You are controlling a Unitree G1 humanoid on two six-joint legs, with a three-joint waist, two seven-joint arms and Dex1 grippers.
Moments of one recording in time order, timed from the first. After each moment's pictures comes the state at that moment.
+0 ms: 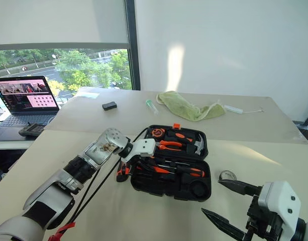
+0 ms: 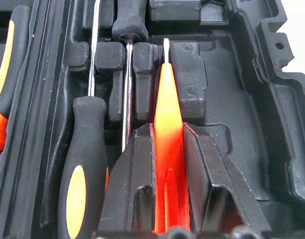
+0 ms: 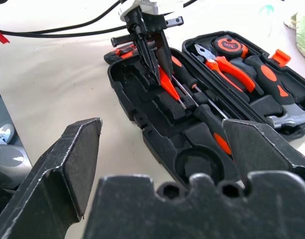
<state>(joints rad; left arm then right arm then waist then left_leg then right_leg) -0.95 0.44 -0.56 0.41 -0.01 0.29 -1.36 0.65 -0.72 -0.82 -0.98 0.85 0.53 0.89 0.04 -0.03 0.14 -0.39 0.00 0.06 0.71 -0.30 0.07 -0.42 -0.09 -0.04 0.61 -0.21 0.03</state>
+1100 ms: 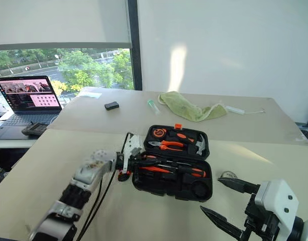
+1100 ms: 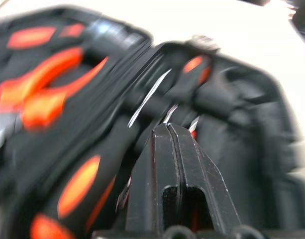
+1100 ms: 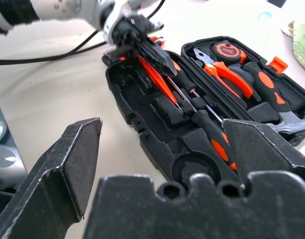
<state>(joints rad) -0.60 0.31 -0.20 0.23 -0.20 0.40 -1.01 0.64 -0.75 -0.79 -1.00 0.84 0.52 0.84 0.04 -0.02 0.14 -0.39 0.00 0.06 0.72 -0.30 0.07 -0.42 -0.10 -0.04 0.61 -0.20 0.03</state>
